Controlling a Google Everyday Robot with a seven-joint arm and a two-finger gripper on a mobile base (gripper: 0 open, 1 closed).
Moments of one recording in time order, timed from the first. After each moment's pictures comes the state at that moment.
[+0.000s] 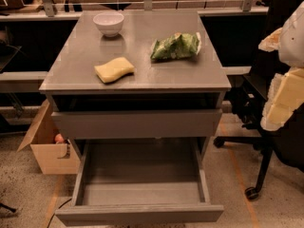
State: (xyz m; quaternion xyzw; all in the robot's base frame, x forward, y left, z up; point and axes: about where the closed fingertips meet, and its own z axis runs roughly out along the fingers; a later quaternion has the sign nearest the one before) arm 0.438 -0.217 0.977 -0.60 0.78 -0.03 0.16
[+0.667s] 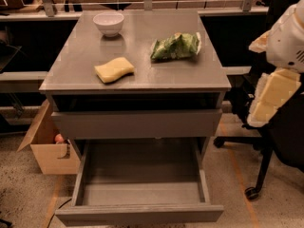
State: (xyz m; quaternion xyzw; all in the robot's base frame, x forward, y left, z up) arm 0.455 -0.206 0.965 -0.60 0.78 -0.02 0.18
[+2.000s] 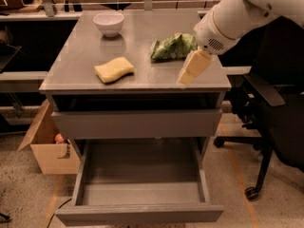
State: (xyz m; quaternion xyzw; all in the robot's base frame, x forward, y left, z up) arm 0.608 -0.101 0.936 -0.57 0.76 0.01 0.32
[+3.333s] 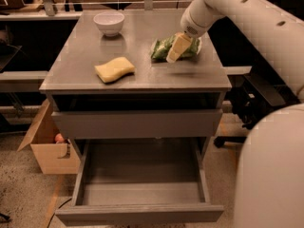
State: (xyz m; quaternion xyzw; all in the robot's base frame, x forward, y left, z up) arm 0.782 -0.104 0.901 -0.53 0.77 -0.06 0.35
